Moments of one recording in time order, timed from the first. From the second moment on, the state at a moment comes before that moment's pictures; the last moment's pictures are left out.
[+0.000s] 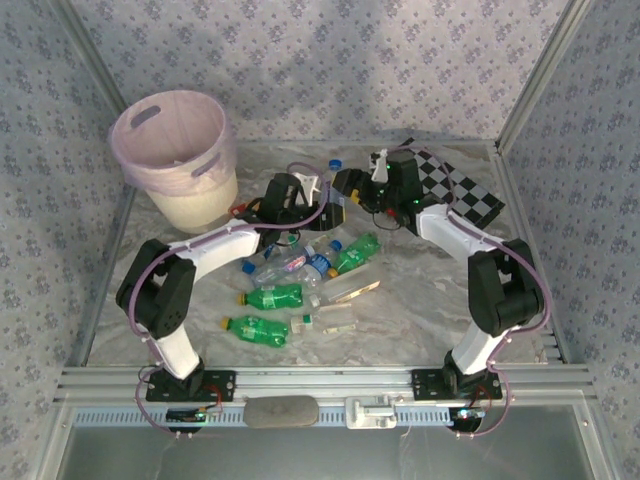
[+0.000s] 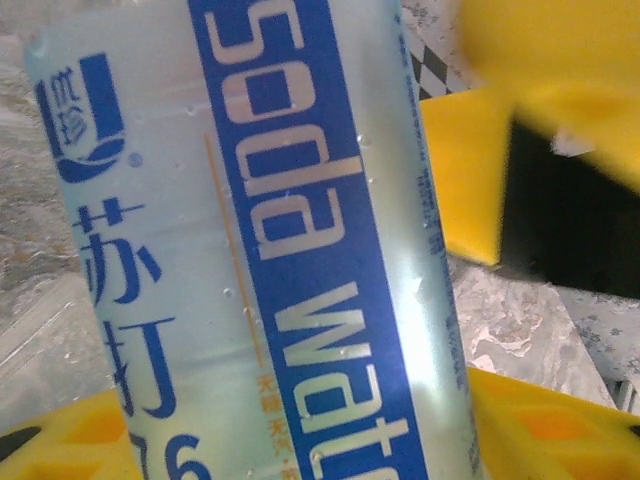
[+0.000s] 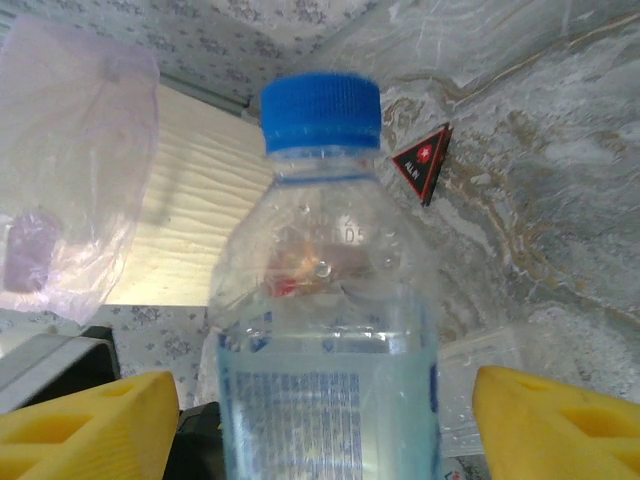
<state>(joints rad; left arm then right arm) -0.63 1.72 1.15 0.05 0.36 -0.57 0.35 1.67 1.17 0.03 -0.53 0.82</state>
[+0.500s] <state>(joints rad) -0.54 1.67 1.14 -0.02 0.30 -0.52 0.24 1.54 1.09 -0.02 -0.47 0.79</state>
